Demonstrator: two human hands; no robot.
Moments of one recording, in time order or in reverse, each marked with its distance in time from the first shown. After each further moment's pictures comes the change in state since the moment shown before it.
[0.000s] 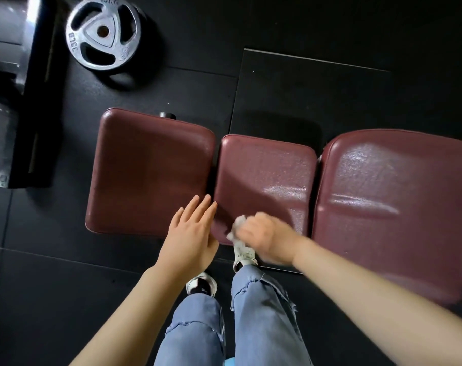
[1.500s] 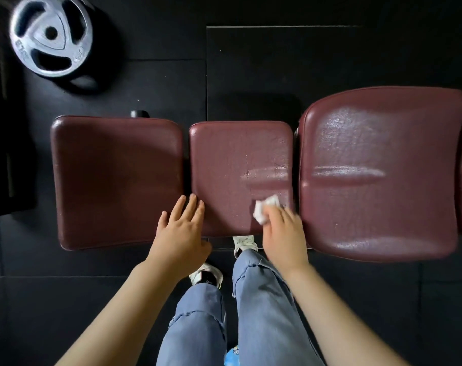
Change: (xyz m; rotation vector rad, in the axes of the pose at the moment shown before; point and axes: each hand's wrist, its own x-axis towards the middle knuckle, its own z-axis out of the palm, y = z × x) left_hand 0.014 0.020 -0.007 0.173 -0.314 -0.049; right_hand -0.046 -0.041 0.035 0.250 0.290 1.107
